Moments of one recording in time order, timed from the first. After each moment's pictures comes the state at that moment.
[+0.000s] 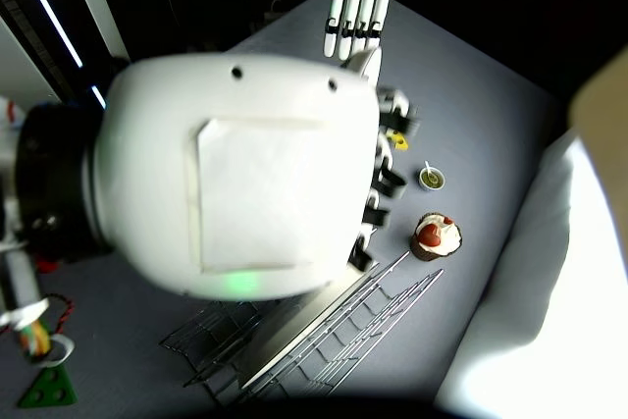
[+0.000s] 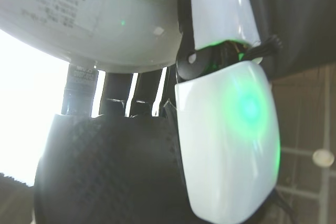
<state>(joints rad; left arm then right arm) 0.52 -0.64 1.13 1.44 -0.80 0.00 0.05 -0.97 1.36 -1.39 0.34 1.22</state>
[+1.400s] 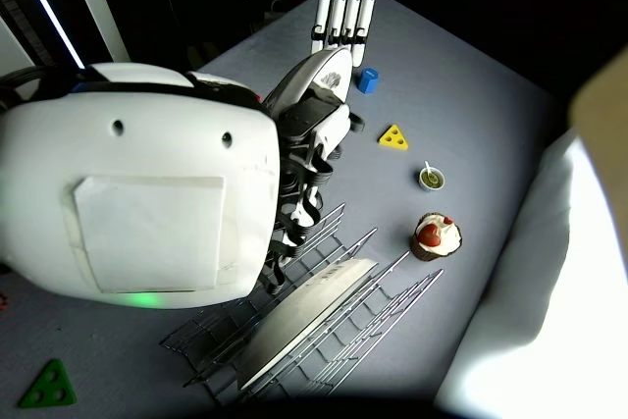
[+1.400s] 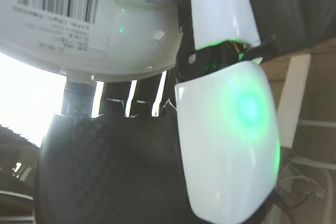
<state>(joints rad) 0.52 -0.62 1.04 1.48 -0.70 0.00 -0.02 -0.86 1.24 -1.10 0.28 1.28</state>
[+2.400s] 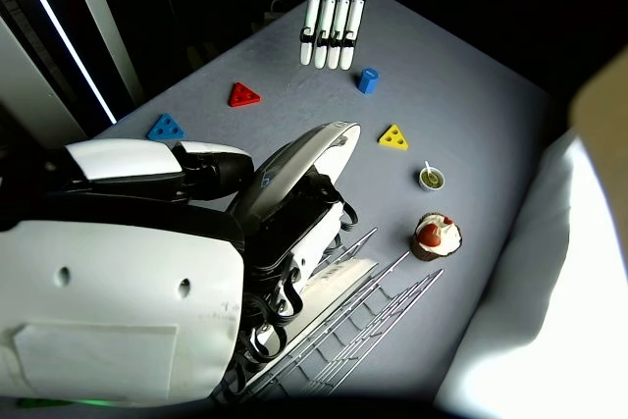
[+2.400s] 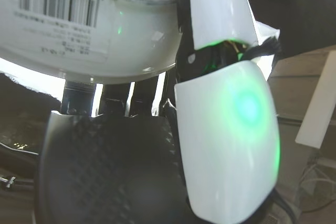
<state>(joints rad) 0.52 -0.62 1.01 1.48 -0.68 0.00 -0.07 -0.86 1.32 -1.05 0.24 1.25</state>
